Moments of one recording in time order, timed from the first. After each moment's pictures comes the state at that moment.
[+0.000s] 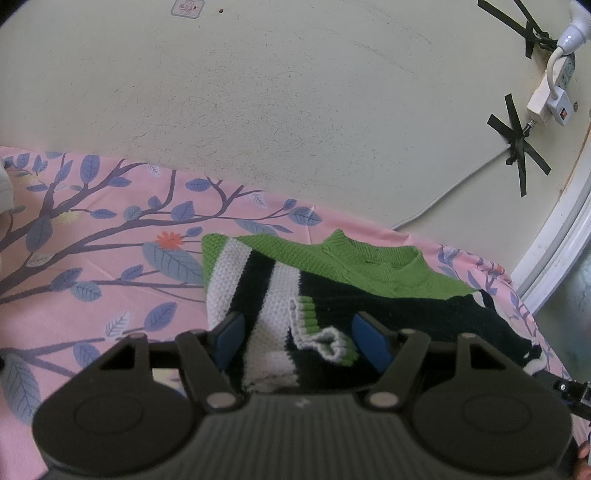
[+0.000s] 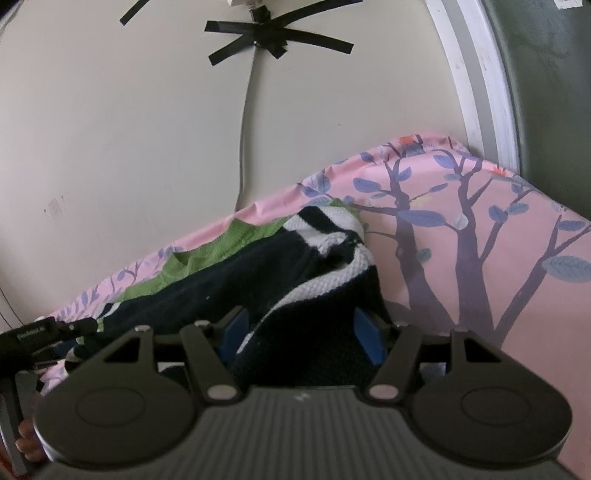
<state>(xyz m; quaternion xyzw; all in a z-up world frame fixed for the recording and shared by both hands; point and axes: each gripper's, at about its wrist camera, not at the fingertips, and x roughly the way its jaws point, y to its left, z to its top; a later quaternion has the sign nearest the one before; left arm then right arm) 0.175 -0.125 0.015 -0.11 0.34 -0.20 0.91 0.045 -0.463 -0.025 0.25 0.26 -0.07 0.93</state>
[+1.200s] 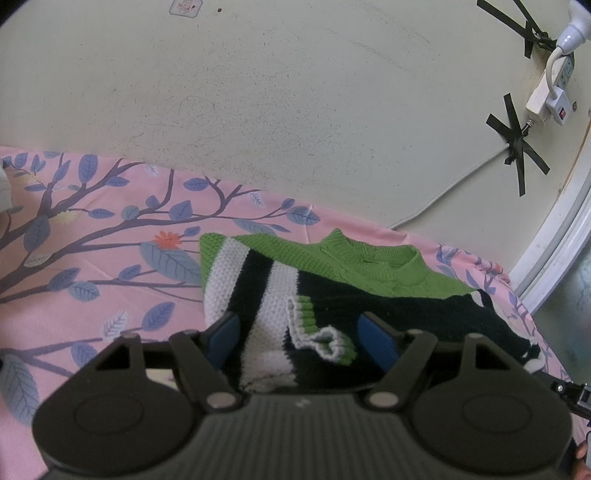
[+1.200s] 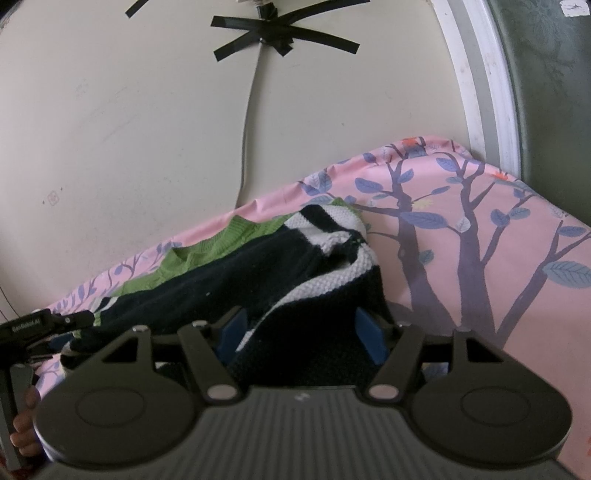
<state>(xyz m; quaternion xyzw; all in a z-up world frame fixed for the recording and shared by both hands) 0.176 -0.125 0.014 -0.11 0.34 -0.20 0.91 0.047 -0.460 -0.025 0.24 0.27 -0.07 0.93</state>
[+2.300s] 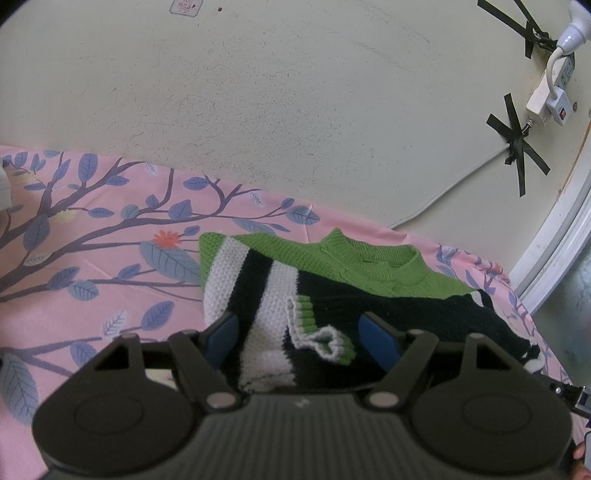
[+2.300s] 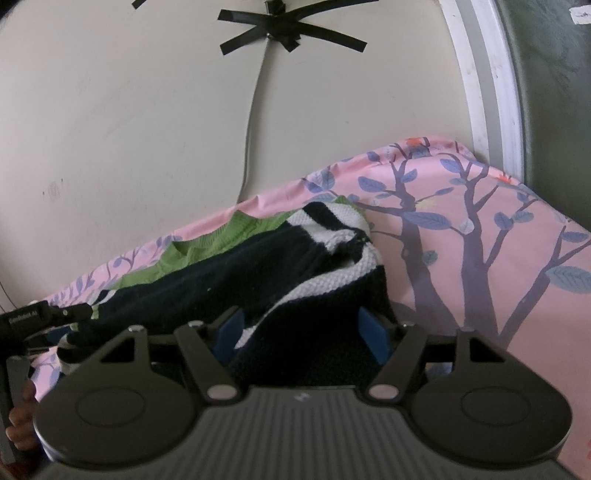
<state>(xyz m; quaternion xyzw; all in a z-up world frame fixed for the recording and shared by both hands) 0.176 -0.126 0.014 -0.11 0.34 -0.20 0.91 0.049 -0.457 -0.026 0.23 0.27 -0.07 0.93</state>
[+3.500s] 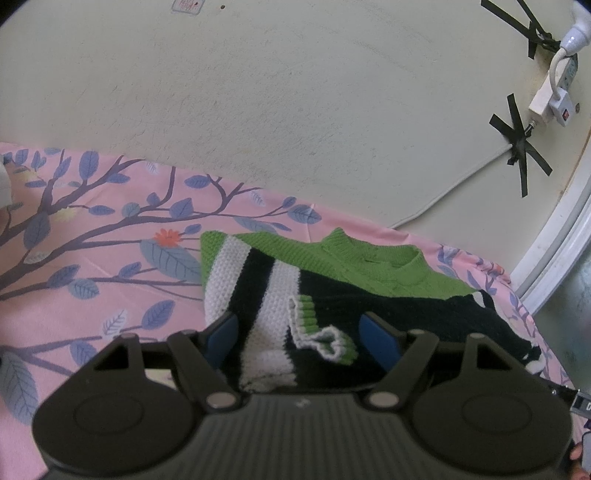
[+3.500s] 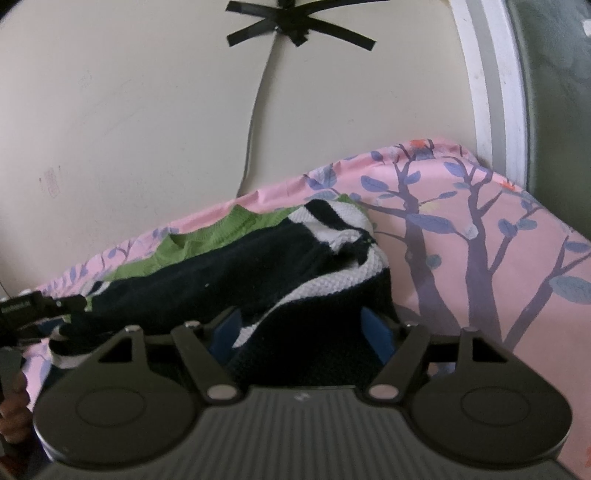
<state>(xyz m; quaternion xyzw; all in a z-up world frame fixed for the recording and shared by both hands) 0.175 -0.128 0.013 -0.11 0.34 -0.20 0.91 0.056 -0.450 -0.025 0.20 0.28 -0.07 0.94</state>
